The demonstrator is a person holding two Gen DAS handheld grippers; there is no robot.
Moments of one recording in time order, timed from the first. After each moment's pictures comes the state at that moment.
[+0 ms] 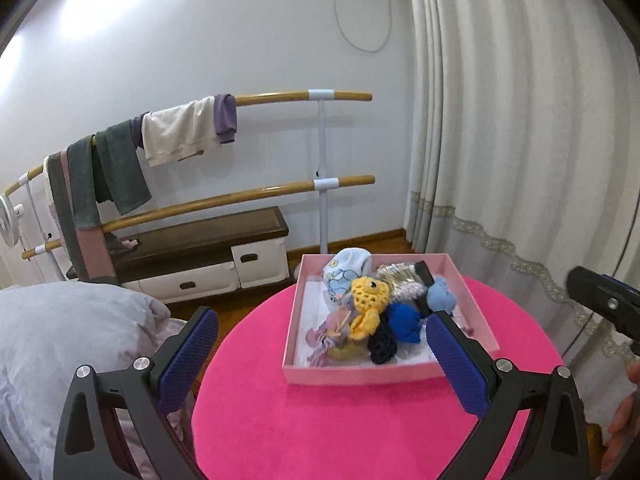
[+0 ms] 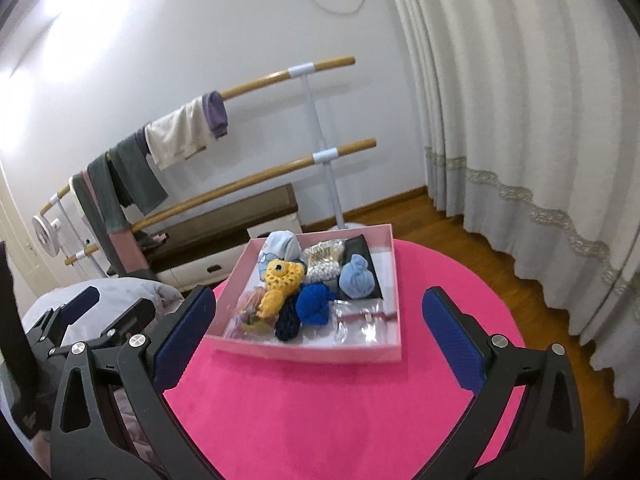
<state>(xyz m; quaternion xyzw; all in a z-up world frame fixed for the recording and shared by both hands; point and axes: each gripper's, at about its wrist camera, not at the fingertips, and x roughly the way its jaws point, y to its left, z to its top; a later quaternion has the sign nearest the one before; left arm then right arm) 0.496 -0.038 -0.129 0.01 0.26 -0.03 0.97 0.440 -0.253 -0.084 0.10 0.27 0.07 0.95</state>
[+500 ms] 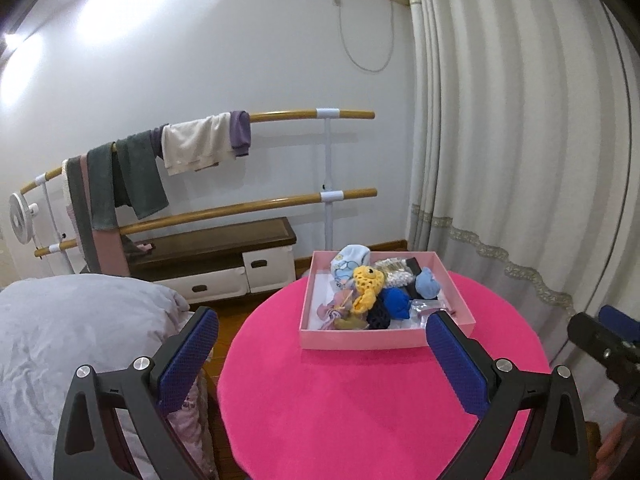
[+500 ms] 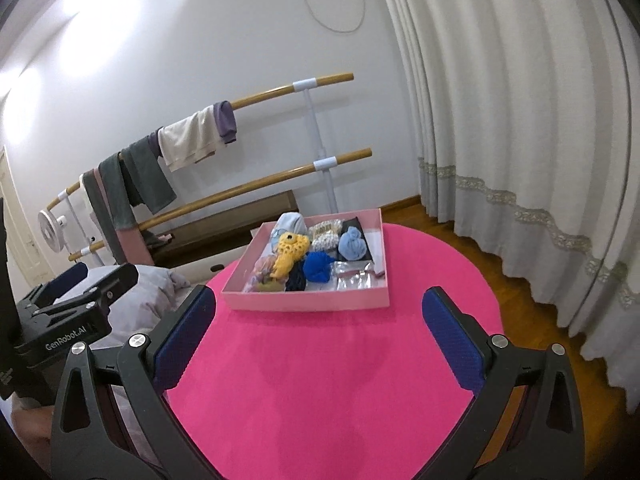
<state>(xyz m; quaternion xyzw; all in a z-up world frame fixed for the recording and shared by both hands) 0.358 -0.023 -0.104 0.01 0.23 -0.02 0.97 0.334 -0.246 -0.088 0.09 0.25 0.07 0.96</state>
